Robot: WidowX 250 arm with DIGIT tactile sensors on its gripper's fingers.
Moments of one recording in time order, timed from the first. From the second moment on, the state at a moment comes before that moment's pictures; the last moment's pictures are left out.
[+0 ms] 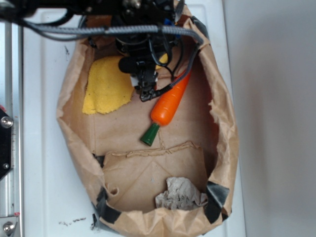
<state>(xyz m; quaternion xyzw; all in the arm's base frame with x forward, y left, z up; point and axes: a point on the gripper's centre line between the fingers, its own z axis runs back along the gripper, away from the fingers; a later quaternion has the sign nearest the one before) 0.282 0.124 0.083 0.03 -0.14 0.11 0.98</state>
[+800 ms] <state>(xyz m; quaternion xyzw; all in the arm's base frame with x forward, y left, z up) 0.289 0.148 0.040 0.14 -0.15 0.13 0.97</state>
